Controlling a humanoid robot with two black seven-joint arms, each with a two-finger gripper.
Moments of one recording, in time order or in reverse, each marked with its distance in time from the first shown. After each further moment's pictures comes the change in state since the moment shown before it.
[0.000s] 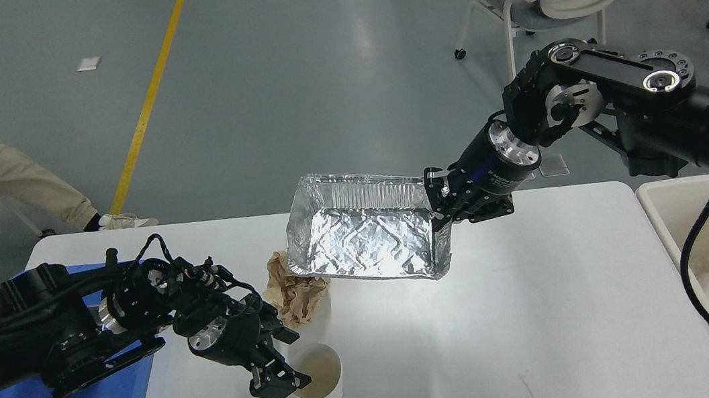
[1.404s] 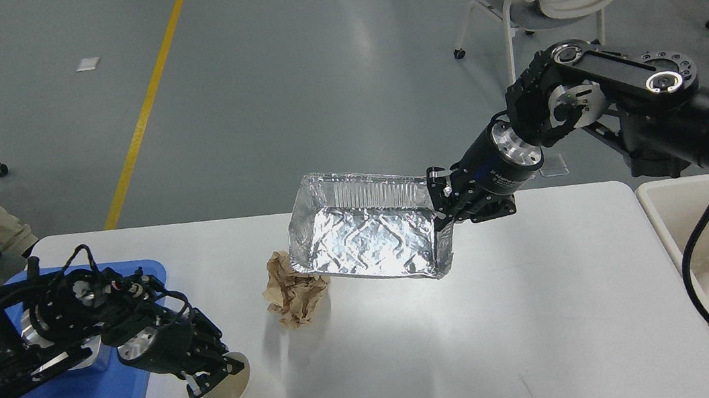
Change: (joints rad) left arm 0.033 0.227 0.006 -0.011 0.082 0.103 -0.066; right arm -0.007 -0.006 0.006 -0.003 -0.001 0.000 0.000
